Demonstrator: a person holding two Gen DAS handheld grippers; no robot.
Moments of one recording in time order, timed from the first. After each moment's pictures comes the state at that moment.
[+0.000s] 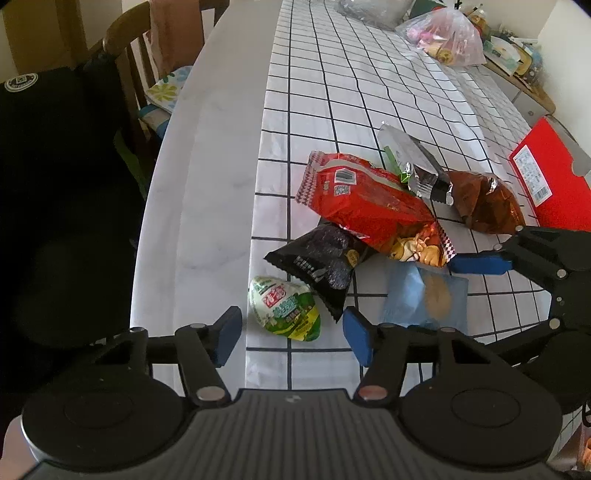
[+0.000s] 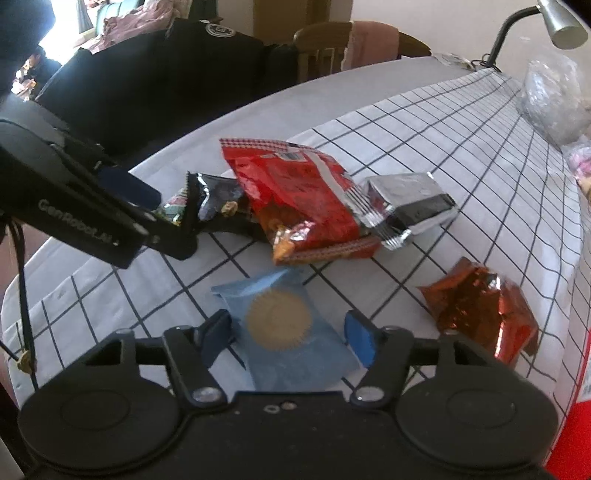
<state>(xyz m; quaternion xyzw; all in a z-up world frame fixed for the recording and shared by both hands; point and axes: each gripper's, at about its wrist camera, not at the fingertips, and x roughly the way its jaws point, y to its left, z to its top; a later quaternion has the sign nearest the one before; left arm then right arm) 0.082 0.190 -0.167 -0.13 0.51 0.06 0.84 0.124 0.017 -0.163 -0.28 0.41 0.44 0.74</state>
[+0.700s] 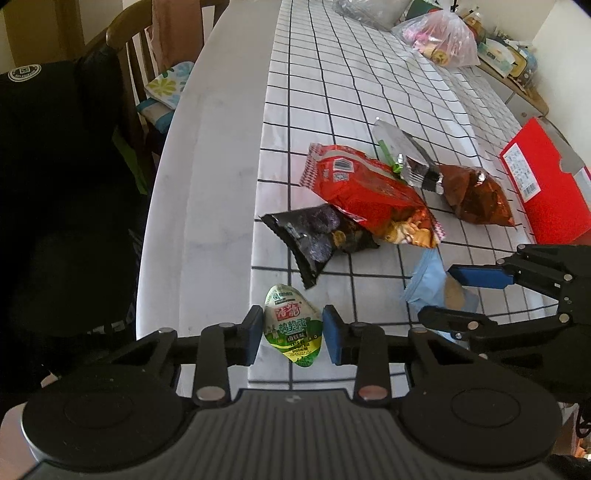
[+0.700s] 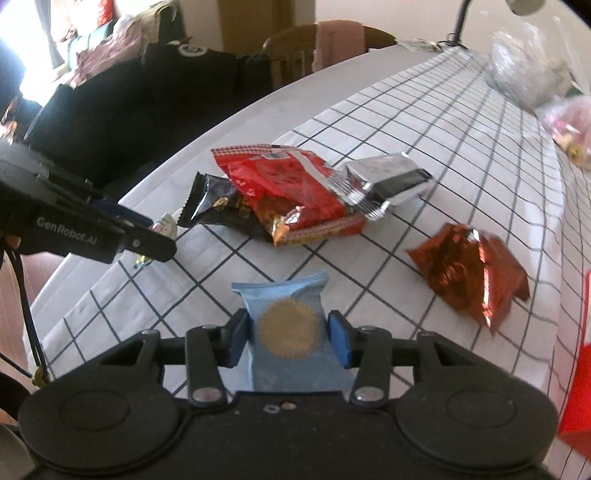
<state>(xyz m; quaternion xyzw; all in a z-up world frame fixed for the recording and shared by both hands) 0.061 0.189 -0.160 -0.15 0.52 0.05 0.84 0.113 -0.007 -0.151 -0.22 0.44 0.41 0.77</state>
